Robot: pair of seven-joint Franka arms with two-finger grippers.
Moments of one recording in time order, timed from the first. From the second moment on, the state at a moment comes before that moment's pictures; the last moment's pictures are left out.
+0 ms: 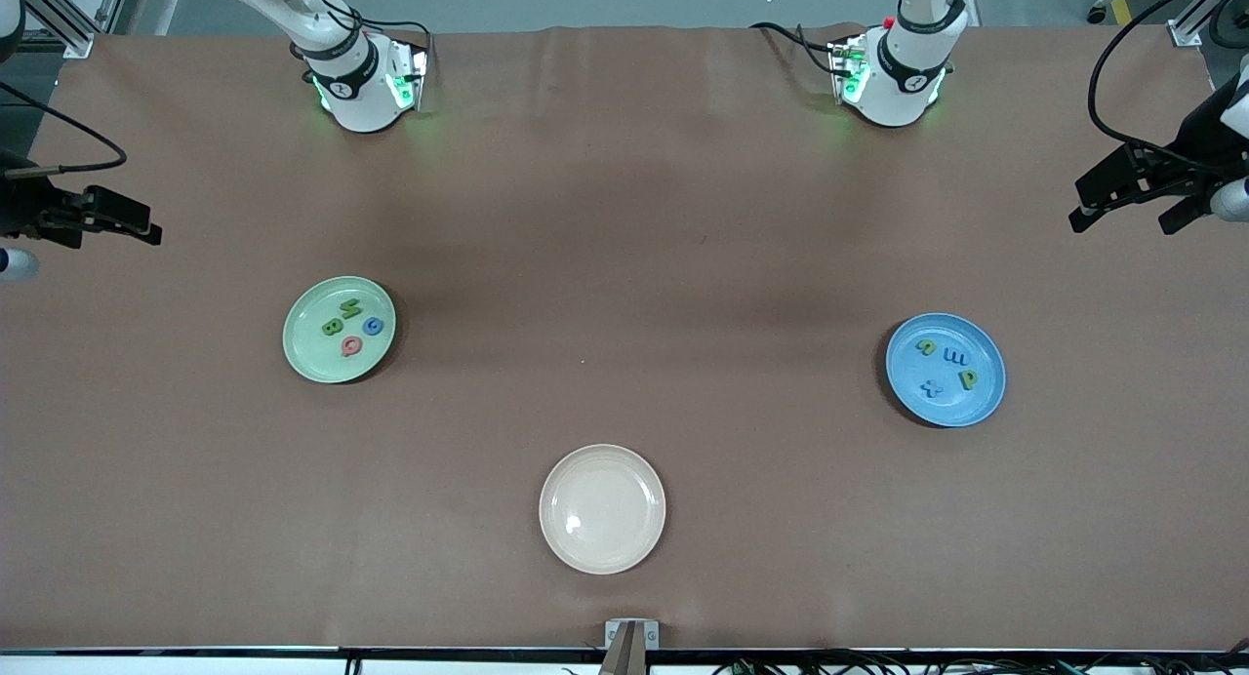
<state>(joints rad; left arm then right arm) -0.08 -0.08 0.04 -1.62 -0.05 1.65 -0.04 0.00 0.02 -0.09 -1.60 0.03 1.49 -0.10</state>
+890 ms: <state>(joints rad) -0.08 -0.08 0.04 -1.62 -0.05 1.65 -0.04 0.00 -0.11 -0.08 -1.71 0.03 1.51 -0.10</state>
